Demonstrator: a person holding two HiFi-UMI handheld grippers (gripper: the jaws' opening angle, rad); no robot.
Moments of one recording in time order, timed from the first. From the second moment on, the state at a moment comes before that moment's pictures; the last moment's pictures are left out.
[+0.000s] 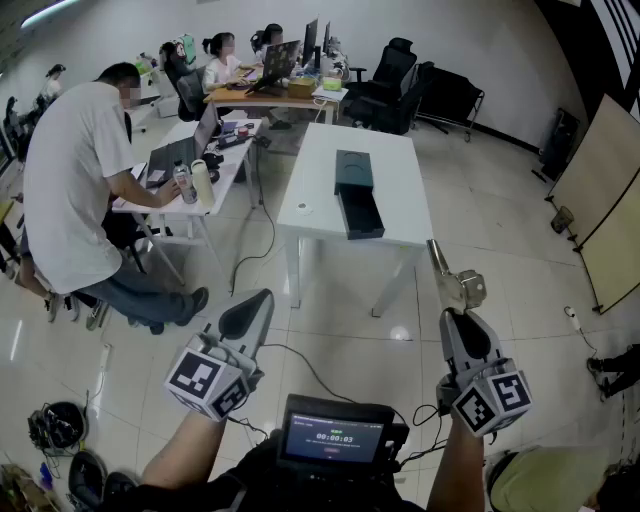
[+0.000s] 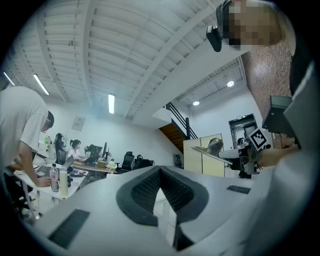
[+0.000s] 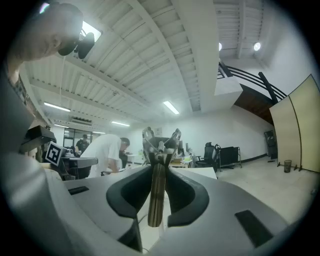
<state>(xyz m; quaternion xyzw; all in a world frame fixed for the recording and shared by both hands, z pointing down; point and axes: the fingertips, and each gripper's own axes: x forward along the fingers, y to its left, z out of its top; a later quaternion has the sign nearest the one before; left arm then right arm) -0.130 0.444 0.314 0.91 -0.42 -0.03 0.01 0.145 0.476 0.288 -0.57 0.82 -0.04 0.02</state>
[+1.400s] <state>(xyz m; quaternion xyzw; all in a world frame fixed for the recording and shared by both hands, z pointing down) -0.086 0.173 0.311 0.88 -0.47 0.00 0.00 0.191 0.157 0.337 -0.52 0.85 -0.09 -0.01</state>
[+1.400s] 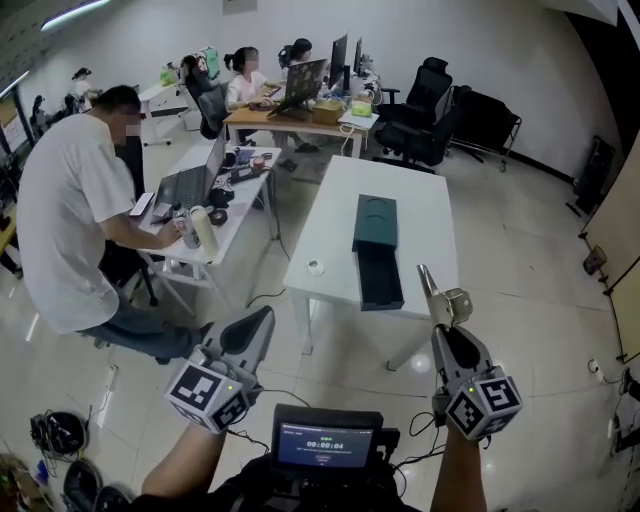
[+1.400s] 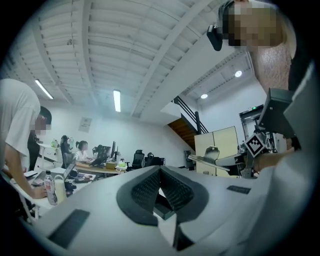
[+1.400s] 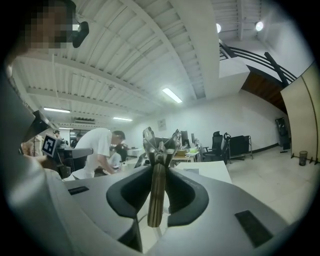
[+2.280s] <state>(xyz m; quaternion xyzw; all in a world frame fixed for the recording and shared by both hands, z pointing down) -0.057 -0.095 0.349 0.89 -0.45 0.06 -0.01 0.193 -0.095 0.431 -0.53 0.83 -0.17 -0.05</state>
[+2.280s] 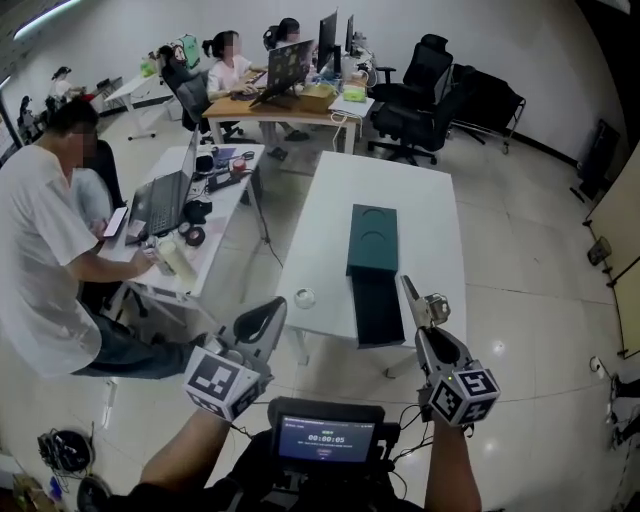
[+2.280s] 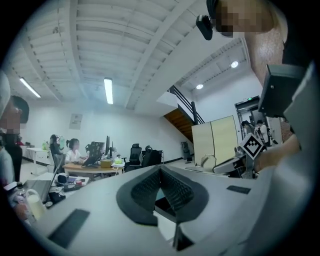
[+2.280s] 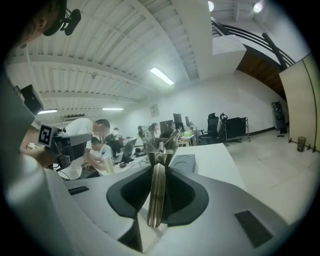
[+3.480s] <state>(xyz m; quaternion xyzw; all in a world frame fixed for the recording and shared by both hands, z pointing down) -0.007 -0.293 0.489 0.92 -0.36 0.12 0.11 0.144 -0.253 0.604 -0.52 0.77 -0.30 -0.22</state>
